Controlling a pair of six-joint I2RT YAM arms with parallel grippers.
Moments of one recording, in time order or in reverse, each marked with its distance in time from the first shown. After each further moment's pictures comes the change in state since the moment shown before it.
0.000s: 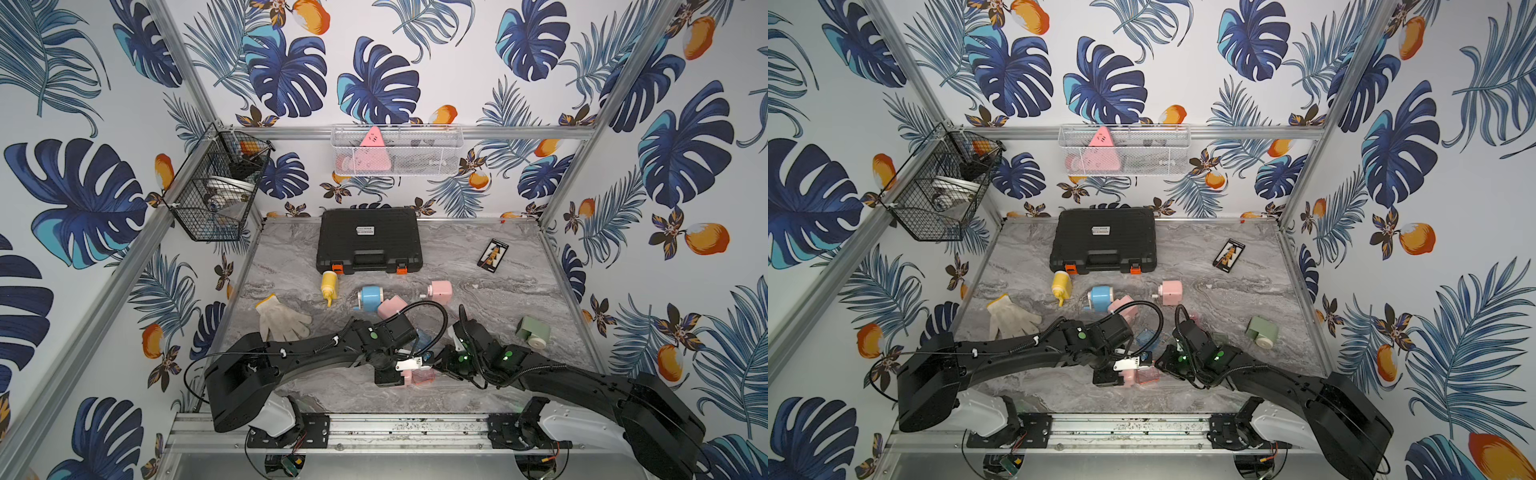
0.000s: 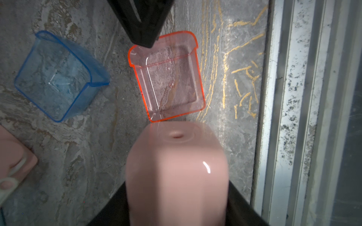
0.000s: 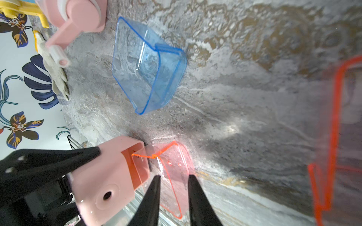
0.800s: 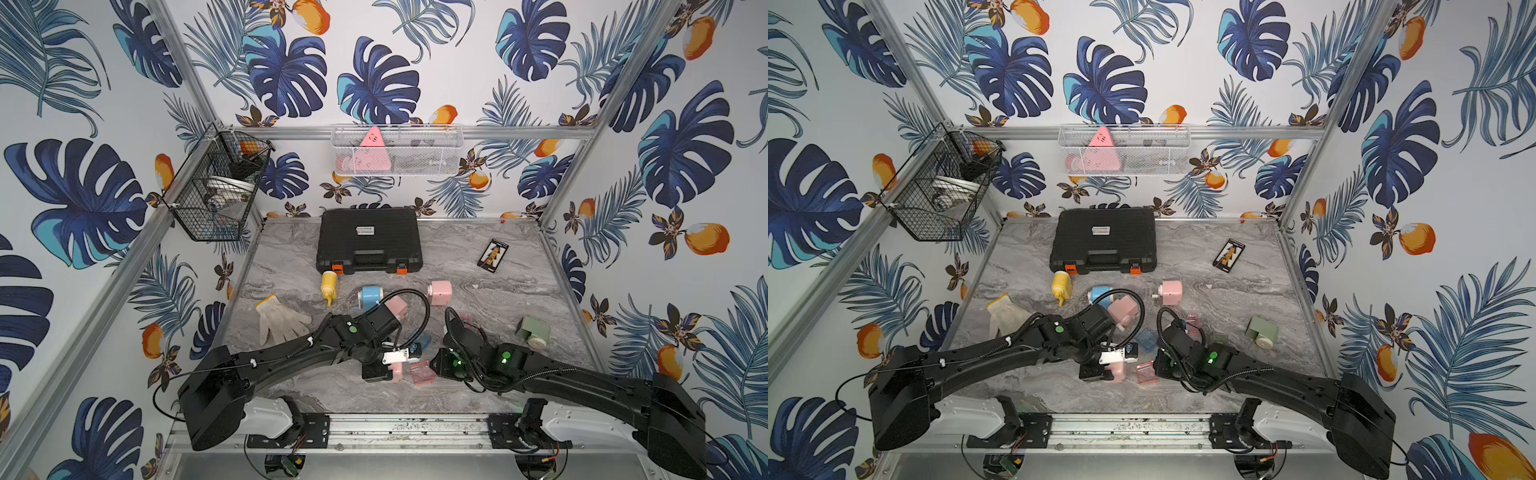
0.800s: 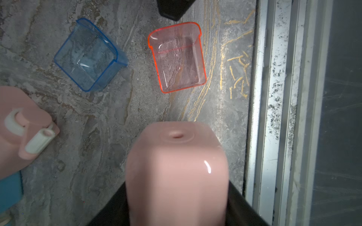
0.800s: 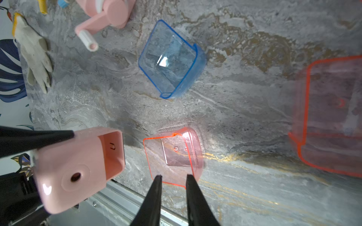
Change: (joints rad) left arm 0.090 -0.134 -0.034 -0.066 0.068 0.070; right arm 0.191 -0.037 0.151 -0.248 0.263 0.005
